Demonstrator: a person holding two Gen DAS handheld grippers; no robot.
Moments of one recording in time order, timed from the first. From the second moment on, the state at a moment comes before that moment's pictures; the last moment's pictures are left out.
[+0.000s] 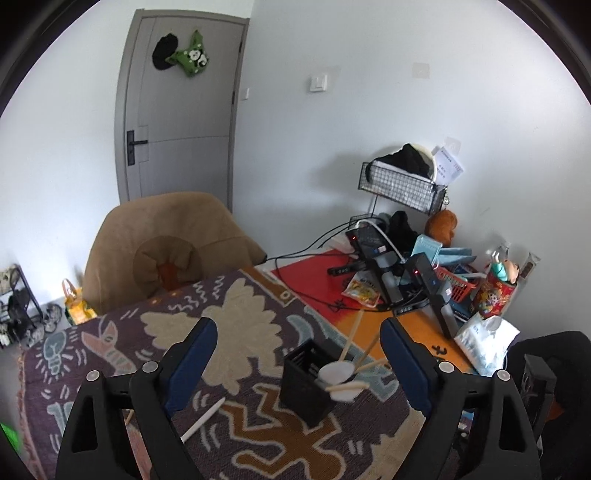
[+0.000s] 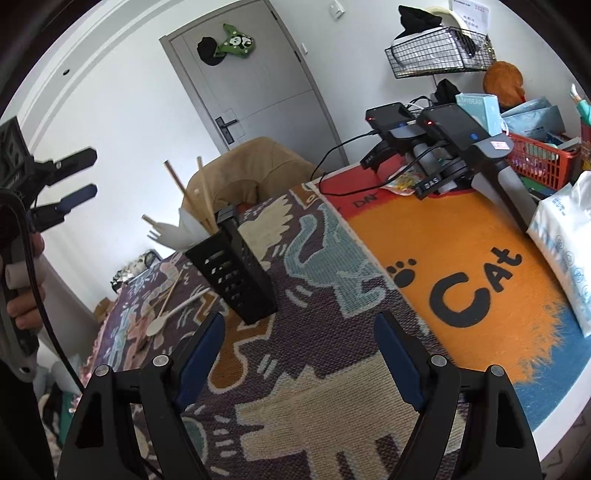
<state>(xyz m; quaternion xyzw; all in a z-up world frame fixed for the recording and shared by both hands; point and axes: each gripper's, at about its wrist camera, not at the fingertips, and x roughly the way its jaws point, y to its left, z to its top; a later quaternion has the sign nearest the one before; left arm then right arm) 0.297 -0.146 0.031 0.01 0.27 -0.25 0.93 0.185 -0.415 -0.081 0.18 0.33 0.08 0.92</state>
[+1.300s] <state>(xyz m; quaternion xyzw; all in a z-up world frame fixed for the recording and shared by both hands) 0.320 0.012 -0.122 -0.18 0.47 -0.13 0.86 0.219 -0.321 -0.108 0.14 0.39 0.12 0.90</state>
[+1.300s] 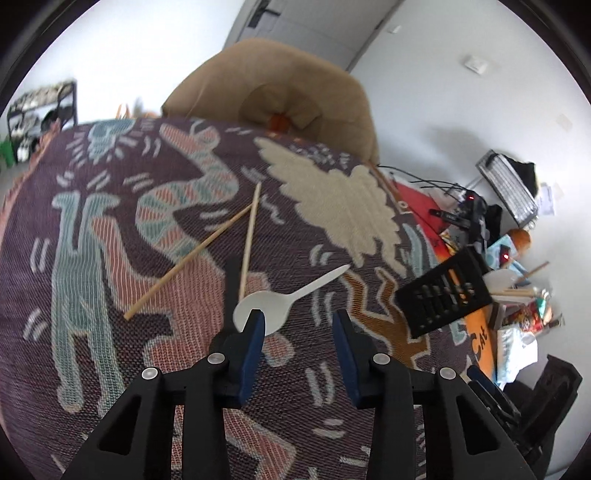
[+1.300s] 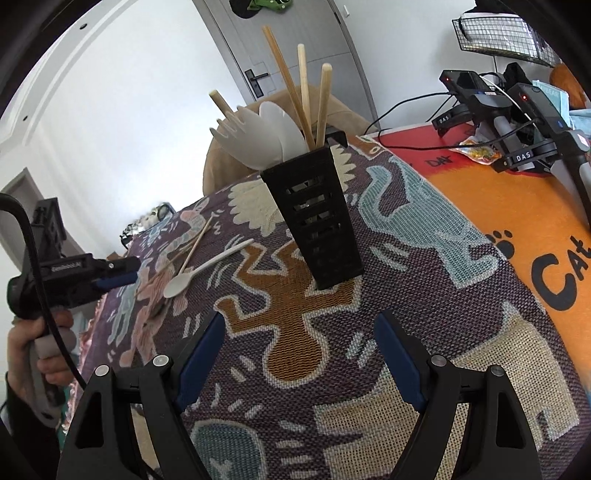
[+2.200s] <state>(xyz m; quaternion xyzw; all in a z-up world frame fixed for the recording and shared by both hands) 0.355 0.027 -0.187 -0.29 0.51 -0.11 0.80 0.221 -0.310 -0.119 0.13 0.41 0.12 0.89</state>
